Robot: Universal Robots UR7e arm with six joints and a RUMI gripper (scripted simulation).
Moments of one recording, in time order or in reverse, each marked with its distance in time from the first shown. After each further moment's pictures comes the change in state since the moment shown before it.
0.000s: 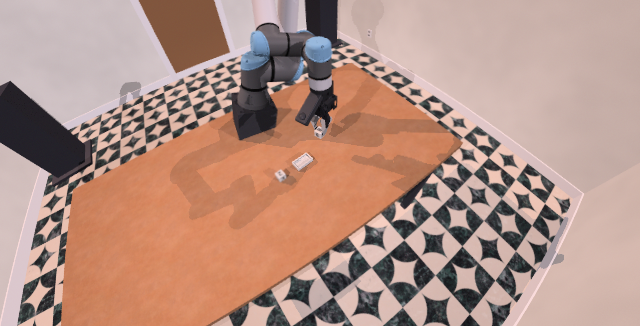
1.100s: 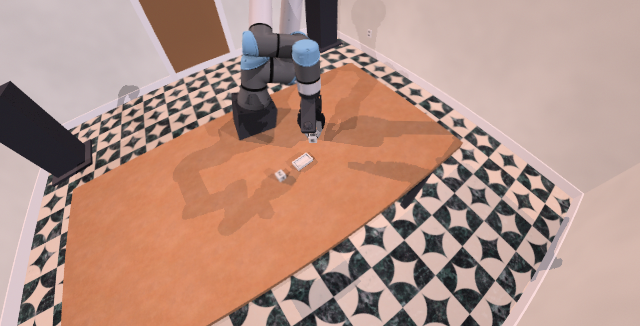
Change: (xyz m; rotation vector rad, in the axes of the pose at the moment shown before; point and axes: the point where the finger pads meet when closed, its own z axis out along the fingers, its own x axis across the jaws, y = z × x) arm 0.004 -0.039 -0.004 0.002 0.000 -0.603
